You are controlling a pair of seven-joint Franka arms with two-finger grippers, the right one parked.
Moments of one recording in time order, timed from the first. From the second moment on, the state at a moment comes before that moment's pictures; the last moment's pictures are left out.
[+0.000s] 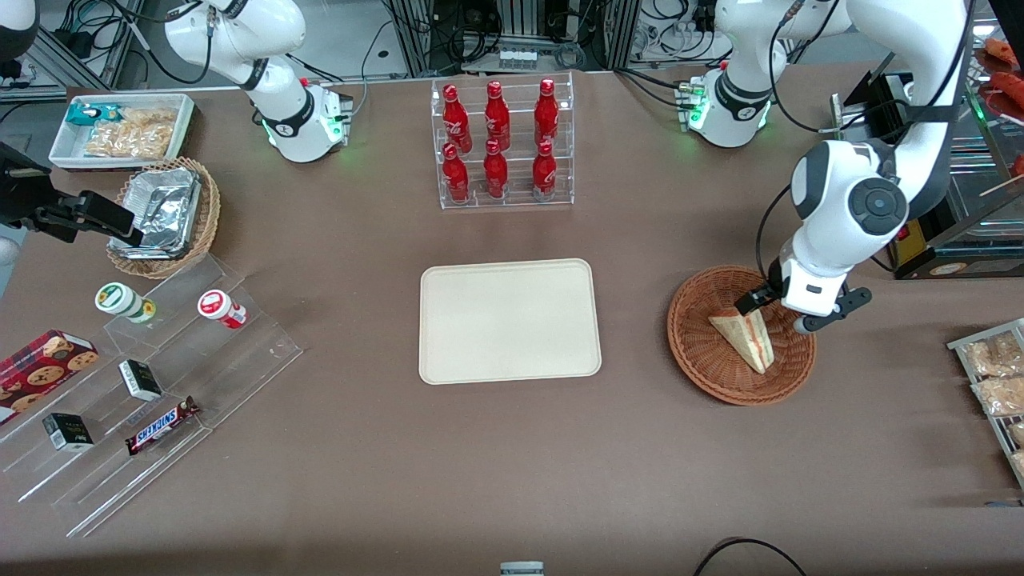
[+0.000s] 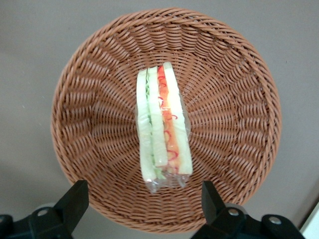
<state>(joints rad) -0.06 0.10 -0.09 -2.26 0.02 2.35 -0.68</state>
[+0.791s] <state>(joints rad) -0.07 0.17 -0.08 -2.26 0.02 2.44 -0.85</state>
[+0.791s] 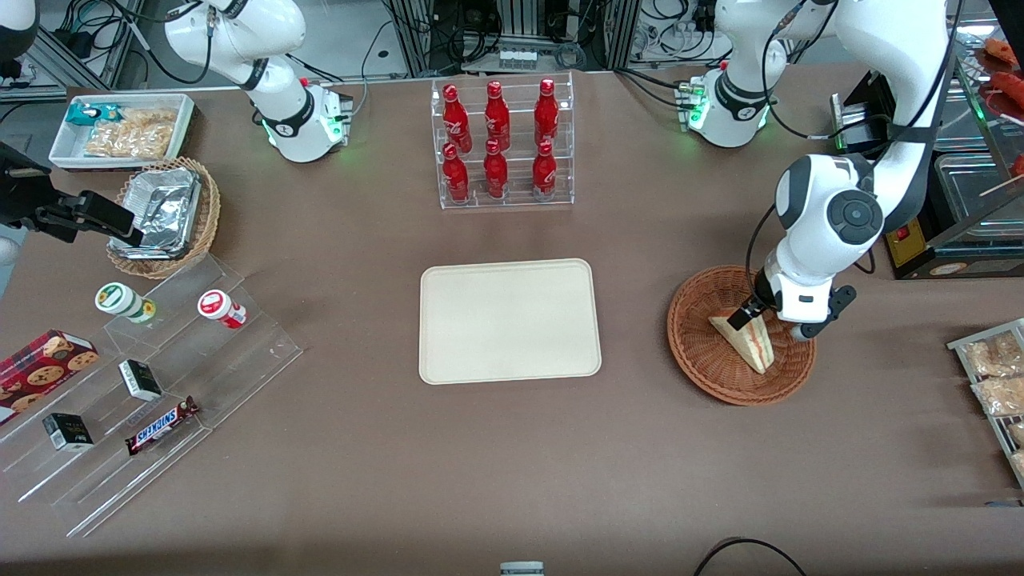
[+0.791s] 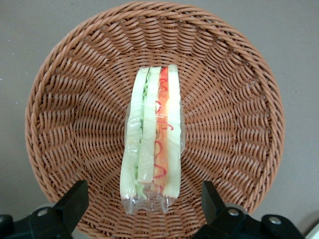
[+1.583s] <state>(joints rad) -0.07 0.24 -0.08 -2.26 0.02 2.50 -0.86</state>
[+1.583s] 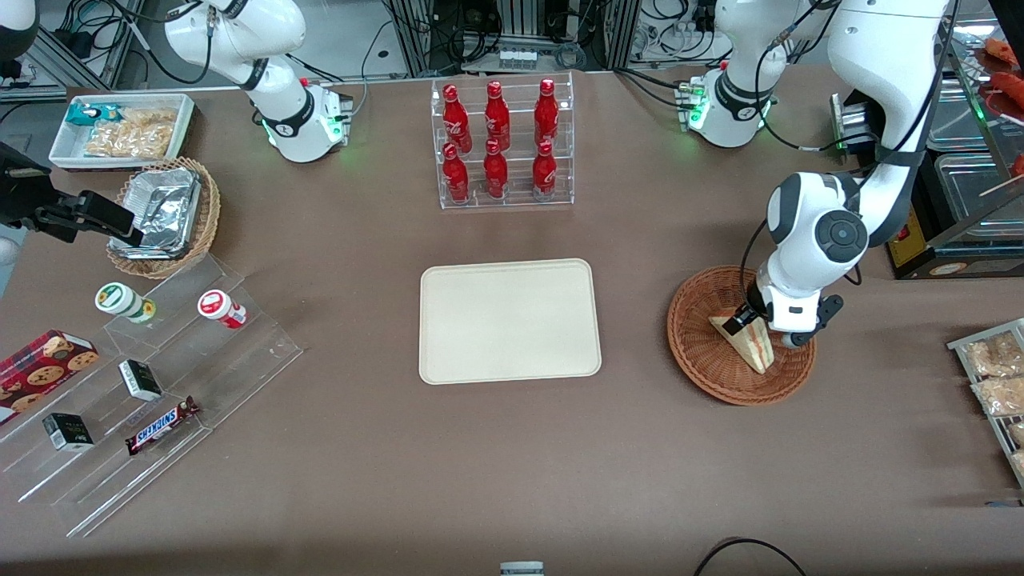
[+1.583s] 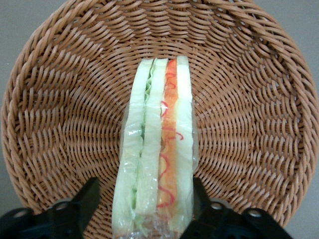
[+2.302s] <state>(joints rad) -0.08 0.20 -0.09 -2.11 0.02 2.22 -0.84</state>
